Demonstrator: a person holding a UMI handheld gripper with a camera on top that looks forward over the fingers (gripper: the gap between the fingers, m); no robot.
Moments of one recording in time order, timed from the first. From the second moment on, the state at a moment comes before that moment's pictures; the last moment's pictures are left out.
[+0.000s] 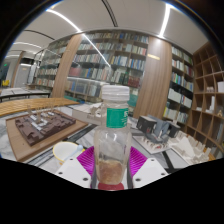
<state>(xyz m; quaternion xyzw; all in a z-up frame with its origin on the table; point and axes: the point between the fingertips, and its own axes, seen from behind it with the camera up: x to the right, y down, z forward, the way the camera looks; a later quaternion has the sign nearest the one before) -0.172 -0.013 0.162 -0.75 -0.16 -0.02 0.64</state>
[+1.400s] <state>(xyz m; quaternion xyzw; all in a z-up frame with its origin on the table) -0.099 -0.325 0.152 -0.82 -0.03 -0.03 0.57</state>
